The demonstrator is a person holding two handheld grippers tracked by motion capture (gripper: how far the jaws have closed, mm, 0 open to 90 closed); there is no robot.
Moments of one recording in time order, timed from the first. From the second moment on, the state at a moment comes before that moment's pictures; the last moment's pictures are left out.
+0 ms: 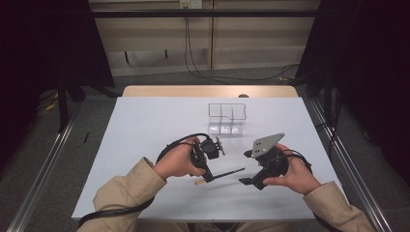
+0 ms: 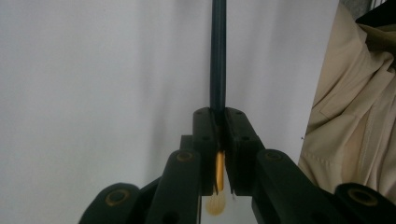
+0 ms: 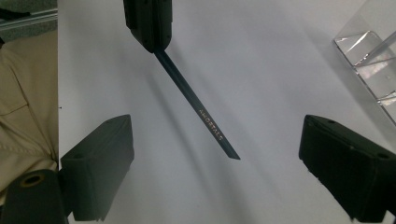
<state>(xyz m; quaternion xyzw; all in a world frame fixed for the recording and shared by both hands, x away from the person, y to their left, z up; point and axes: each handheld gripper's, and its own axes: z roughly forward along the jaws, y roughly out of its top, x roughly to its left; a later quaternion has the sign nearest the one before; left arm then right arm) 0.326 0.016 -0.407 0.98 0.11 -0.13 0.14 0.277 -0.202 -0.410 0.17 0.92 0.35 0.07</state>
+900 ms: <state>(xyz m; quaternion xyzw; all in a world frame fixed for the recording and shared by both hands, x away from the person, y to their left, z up) 0.323 0.009 -0.402 0.97 0.09 -0.14 0.16 0.287 -0.169 -0.418 0.12 0.94 0.32 0.03</state>
